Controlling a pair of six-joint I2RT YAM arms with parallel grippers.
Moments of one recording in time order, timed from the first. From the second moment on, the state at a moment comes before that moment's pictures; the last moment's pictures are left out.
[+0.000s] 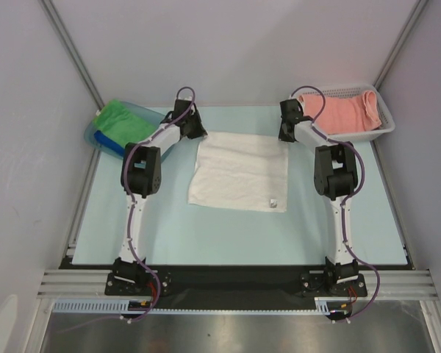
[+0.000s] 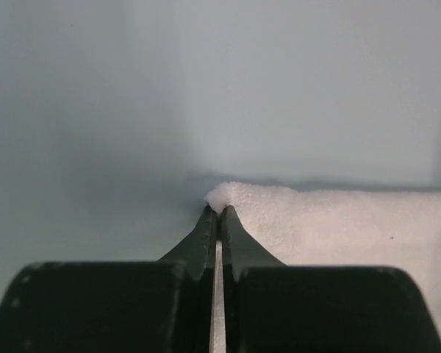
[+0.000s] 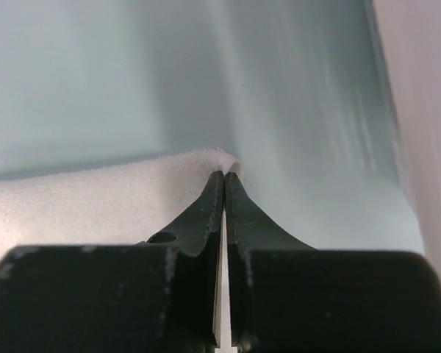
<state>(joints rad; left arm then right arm) -0.23 2.50 2.05 -0.30 0.17 -0.49 0.21 2.36 1.92 -0.44 0.26 0.34</state>
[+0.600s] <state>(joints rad) -0.23 2.20 1.72 0.15 0.27 -0.54 0.21 2.02 1.58 -0.15 0.26 0.34</state>
